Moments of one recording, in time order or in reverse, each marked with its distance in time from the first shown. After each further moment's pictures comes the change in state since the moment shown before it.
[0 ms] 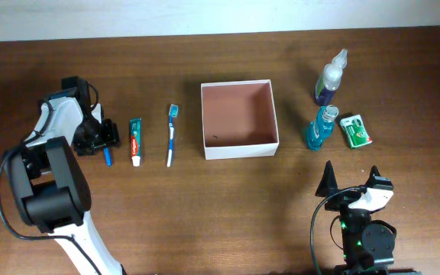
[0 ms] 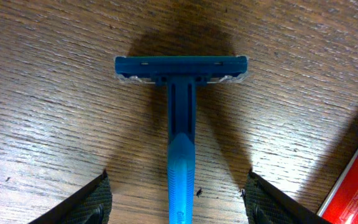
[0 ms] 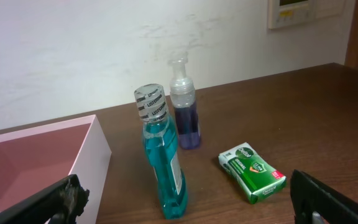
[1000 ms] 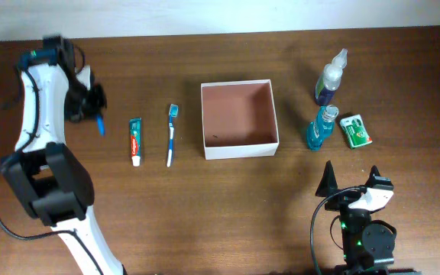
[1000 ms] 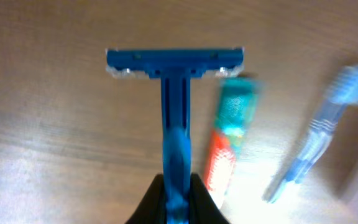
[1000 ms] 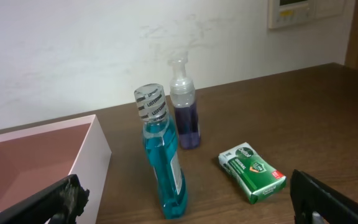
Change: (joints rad) left arm -0.019 0.046 0.463 -0.373 0.079 0.000; right arm 0.000 0.000 0.000 0.000 0.000 0.000
